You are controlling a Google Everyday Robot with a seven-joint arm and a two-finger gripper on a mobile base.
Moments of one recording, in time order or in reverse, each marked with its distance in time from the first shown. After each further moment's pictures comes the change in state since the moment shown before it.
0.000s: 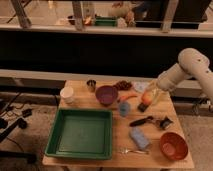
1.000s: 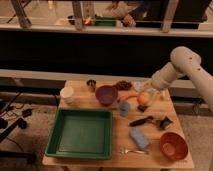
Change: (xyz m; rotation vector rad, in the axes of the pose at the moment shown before) arm -0.036 -0.003 0.021 -0.070 0.004 -0.122
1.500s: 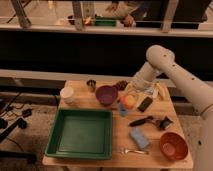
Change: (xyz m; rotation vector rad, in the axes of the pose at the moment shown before) arm -0.068 -0.004 0.046 -0.153 -0.027 -0.280
